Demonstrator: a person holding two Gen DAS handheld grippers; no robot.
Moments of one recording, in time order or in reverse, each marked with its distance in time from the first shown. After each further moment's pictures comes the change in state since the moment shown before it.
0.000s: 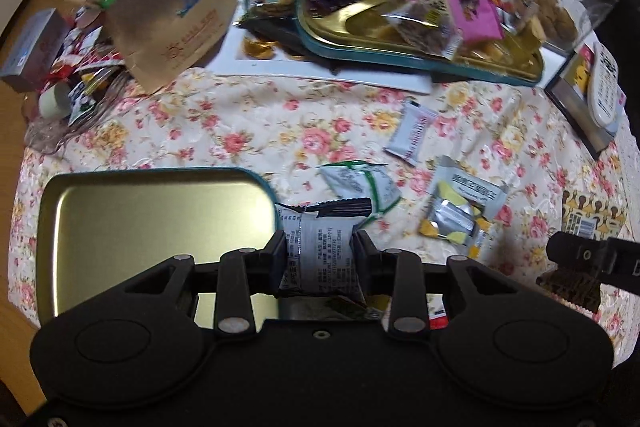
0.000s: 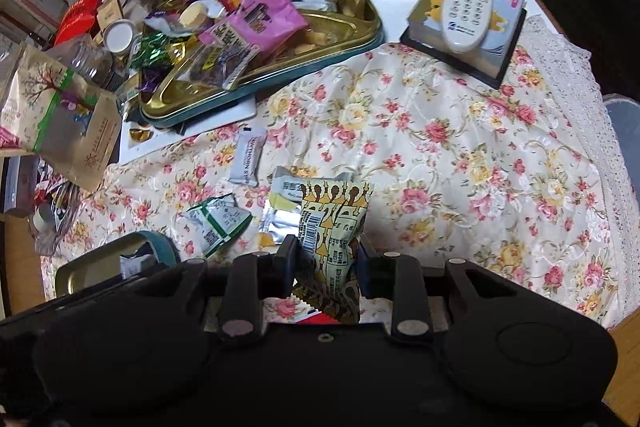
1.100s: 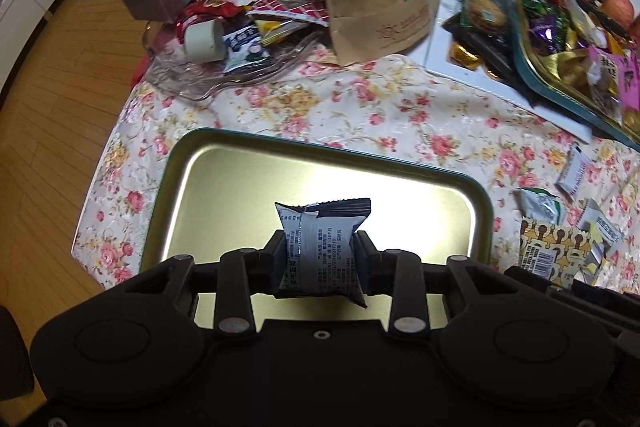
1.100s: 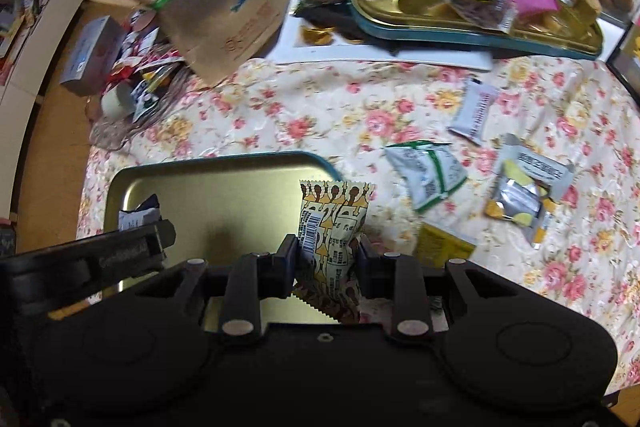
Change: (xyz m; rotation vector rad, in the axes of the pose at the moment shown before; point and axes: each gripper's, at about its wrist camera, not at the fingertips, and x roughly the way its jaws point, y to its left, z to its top) left arm -0.002 0.150 -0.005 -0.219 0.033 0.131; right arm 0.047 0.181 -0.046 -0.318 0.090 0.112
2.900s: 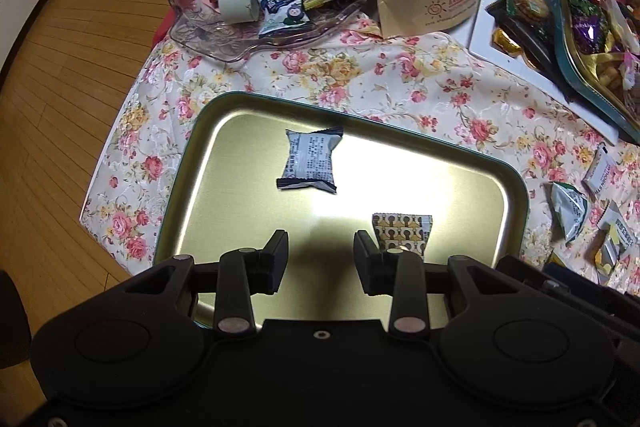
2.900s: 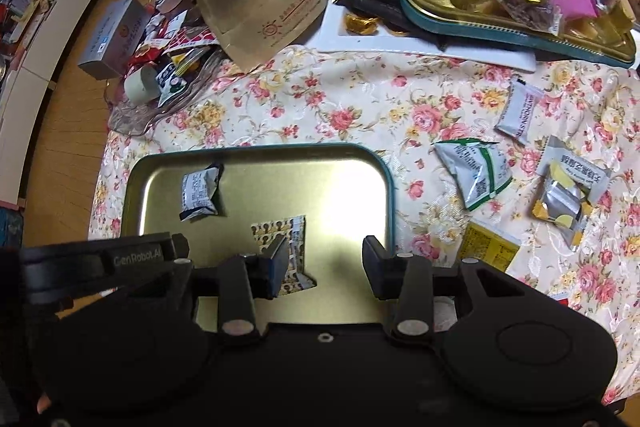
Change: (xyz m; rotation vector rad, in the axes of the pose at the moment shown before) left arm 0.012 0.022 0.003 -0.055 0.096 0.012; right arm 0.007 0.024 -0.003 -0.035 0.009 0.020
